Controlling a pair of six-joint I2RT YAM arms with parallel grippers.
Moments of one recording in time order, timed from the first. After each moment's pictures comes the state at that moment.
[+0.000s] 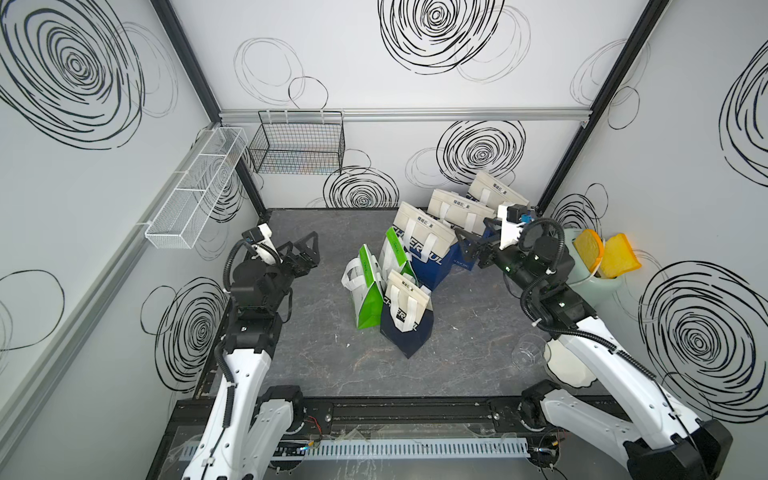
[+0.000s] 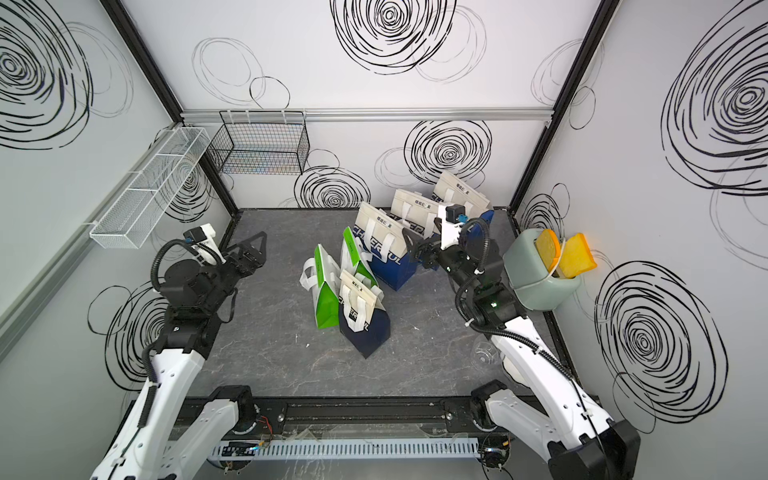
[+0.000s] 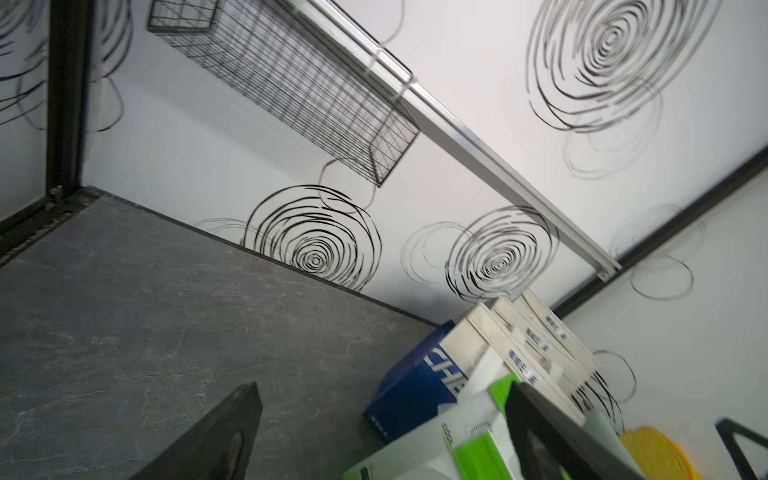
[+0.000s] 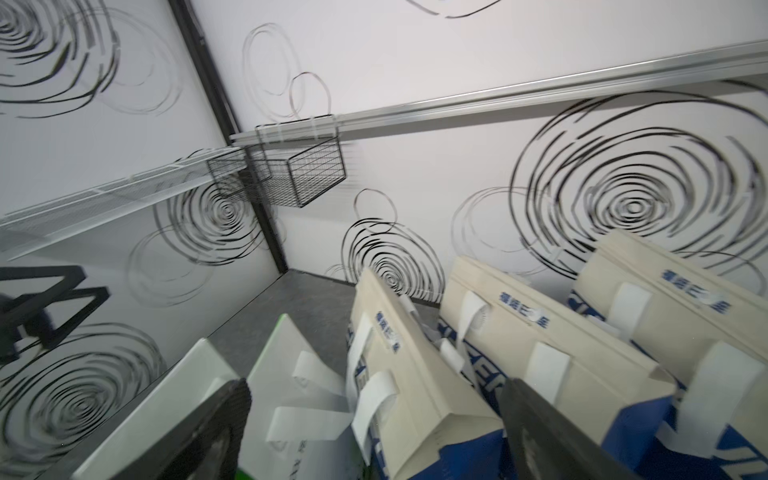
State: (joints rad) left arm 0.07 0.77 0.78 -0.08 0.32 -0.56; right arm 0.46 0.99 1.00 -0.05 -0.17 0.20
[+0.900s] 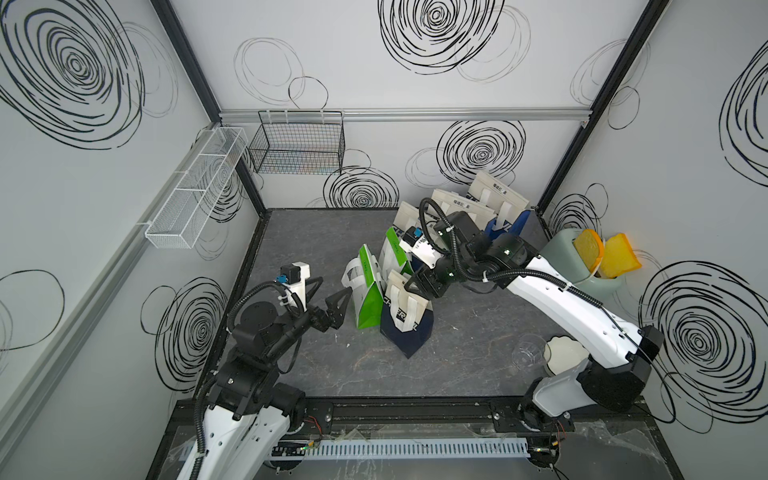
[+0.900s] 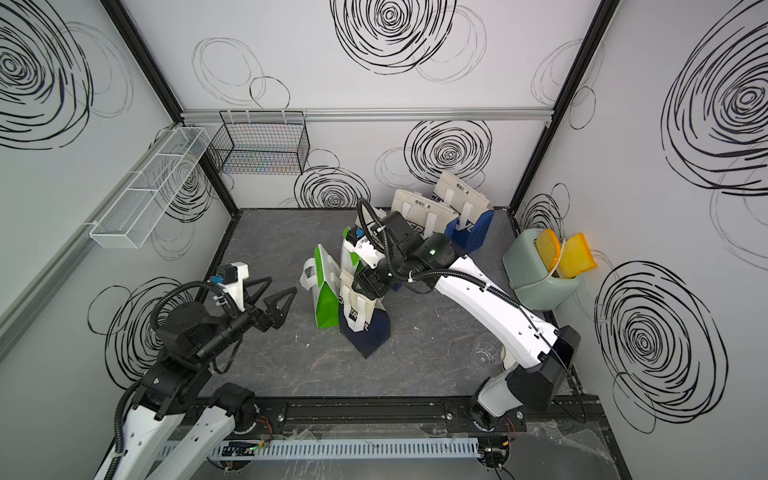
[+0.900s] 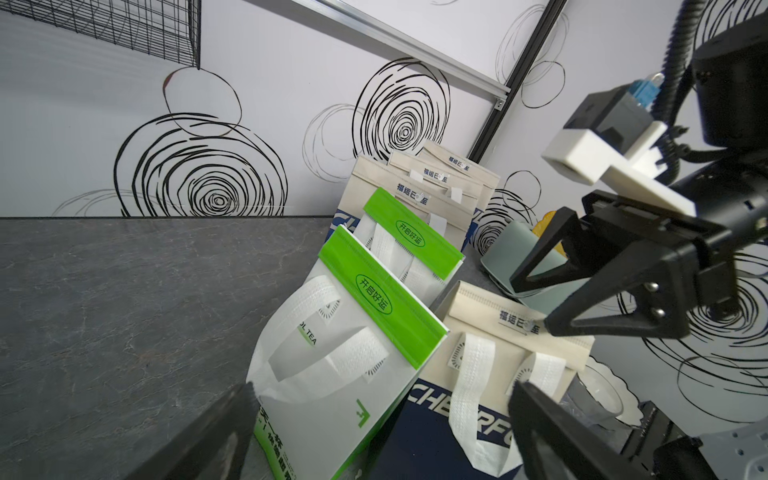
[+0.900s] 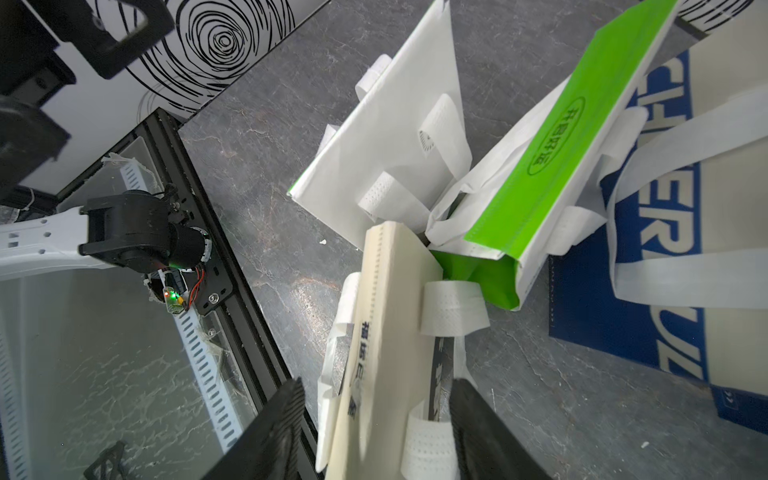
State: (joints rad) left arm -0.29 0.44 0.68 -0.38 0.26 -0.32; right arm 0.83 1.50 1.67 -1.07 -0.26 0.02
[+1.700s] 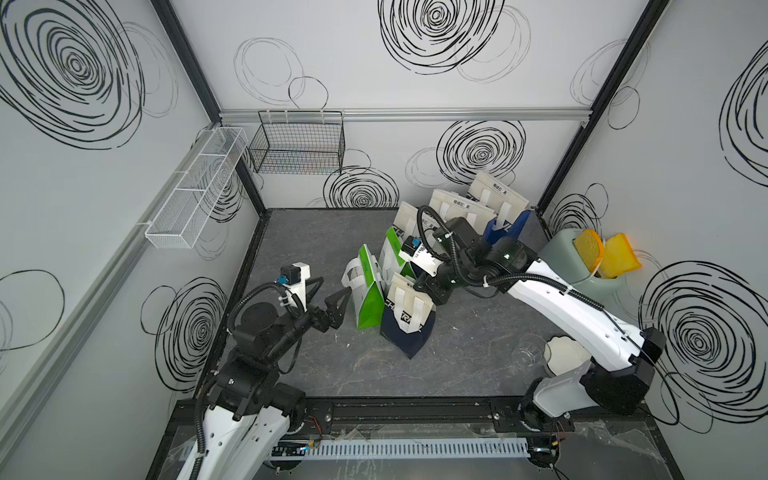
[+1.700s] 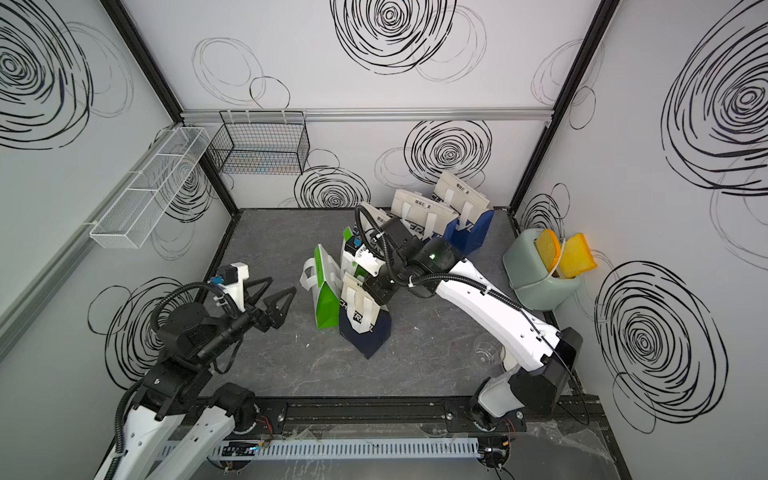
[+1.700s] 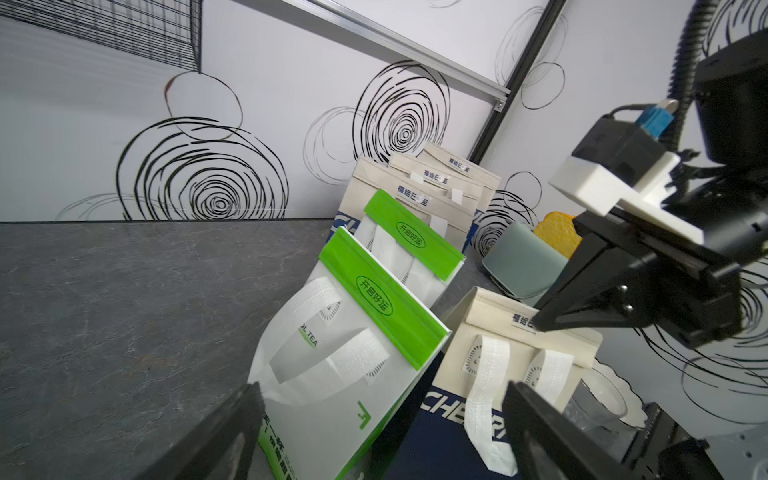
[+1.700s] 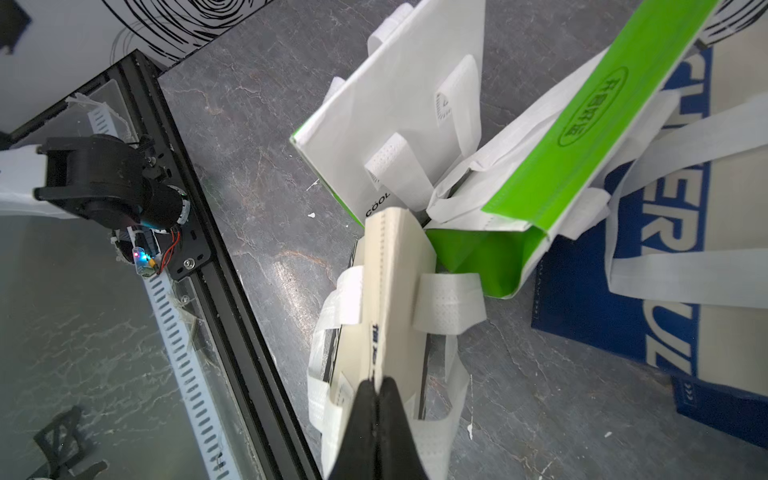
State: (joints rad) left arm -0.30 0.44 0.67 -0.36 0.30 -0.31; right arm 0.85 1.45 1.61 -1.09 -0.23 -0.12
